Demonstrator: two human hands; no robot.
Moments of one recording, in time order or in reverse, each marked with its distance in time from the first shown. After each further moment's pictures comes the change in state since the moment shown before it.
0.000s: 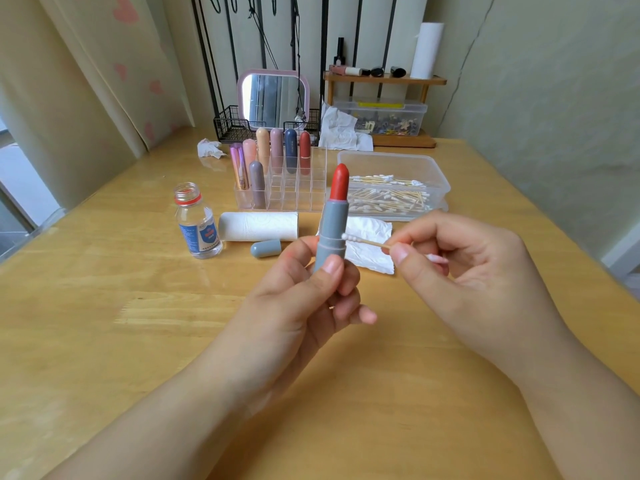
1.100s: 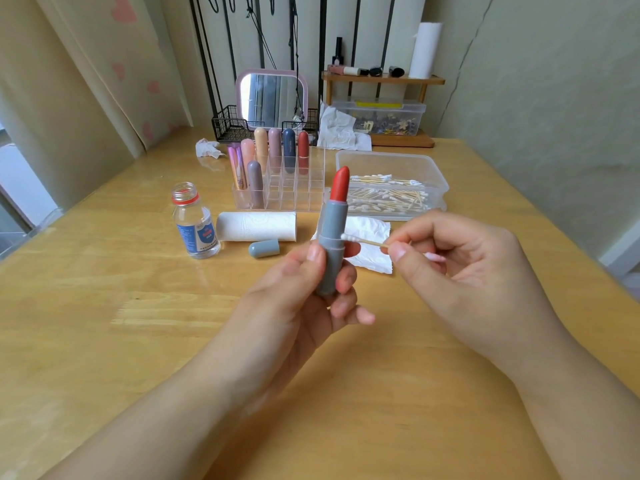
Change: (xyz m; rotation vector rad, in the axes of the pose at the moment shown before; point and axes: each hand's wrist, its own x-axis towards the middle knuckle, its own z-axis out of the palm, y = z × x) left_hand 0.002 -0.001 0.001 -0.045 0.009 -0.030; right_hand 0.000 0.002 0.000 0.020 0.001 0.040
